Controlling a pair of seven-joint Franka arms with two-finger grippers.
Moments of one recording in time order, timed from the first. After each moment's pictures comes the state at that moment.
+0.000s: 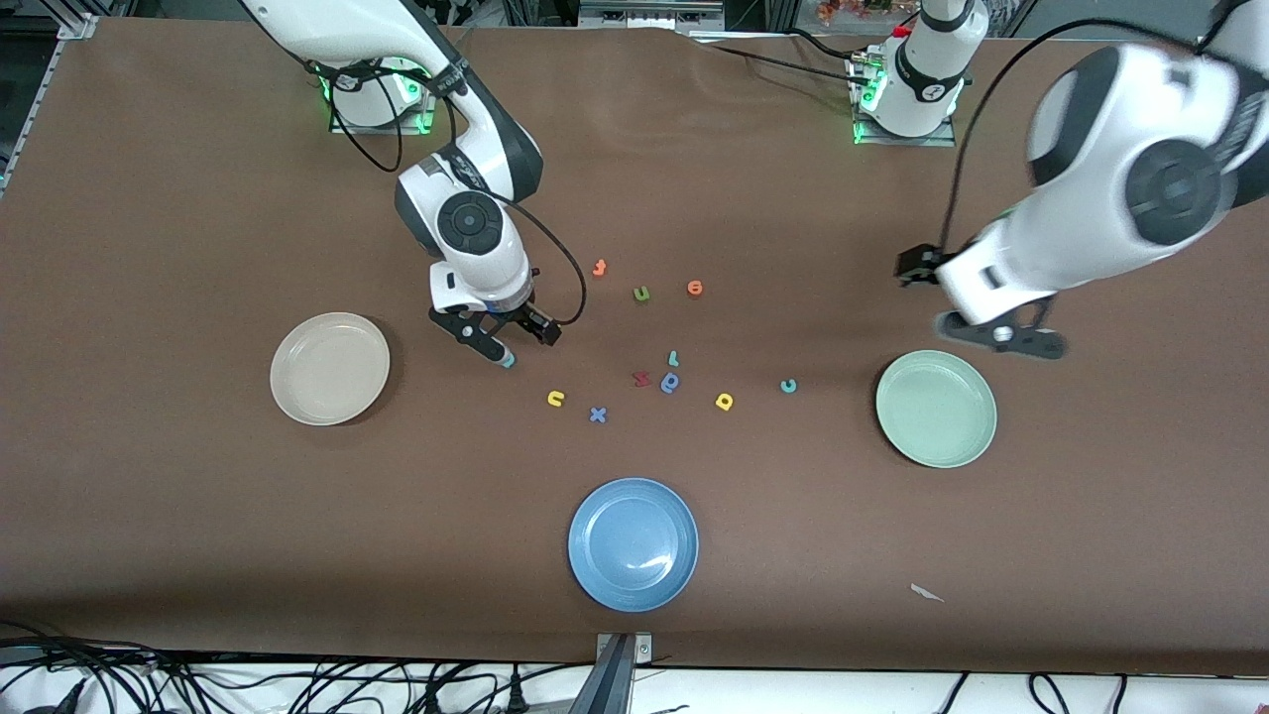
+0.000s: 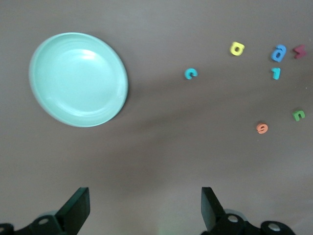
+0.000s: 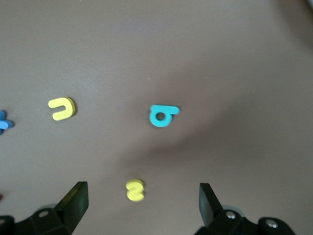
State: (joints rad) left arm -0.20 0.27 -0.09 -1.60 -0.04 1.60 -0.04; right arm 0.43 0.49 0.18 -1.91 -0.12 2.36 1.27
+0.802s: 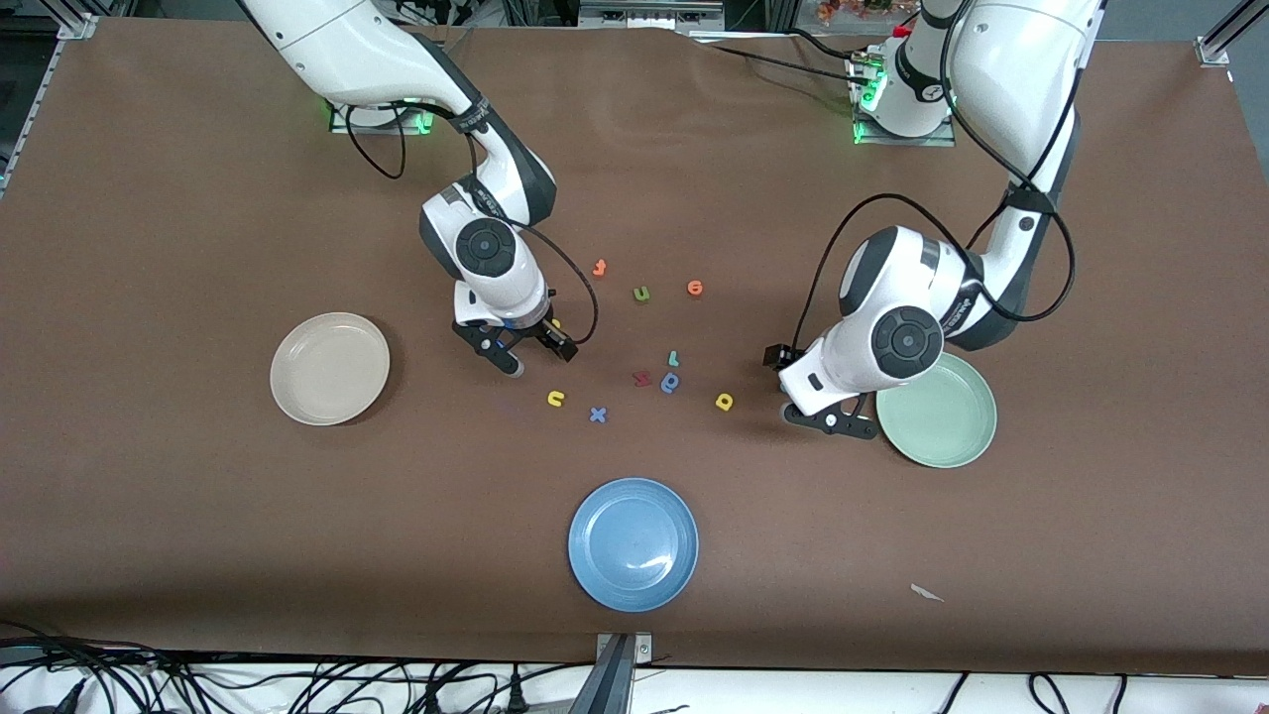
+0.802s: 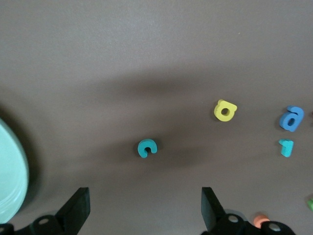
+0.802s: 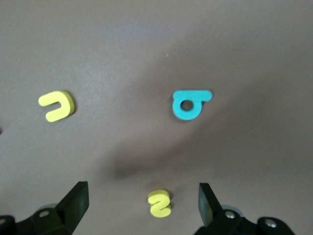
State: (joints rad) left arm -0.30 0.61 -0.09 -1.61 -0.09 2.02 -0.15; right arm 0.45 0.60 0.18 -1.87 -0.09 2.46 1.34
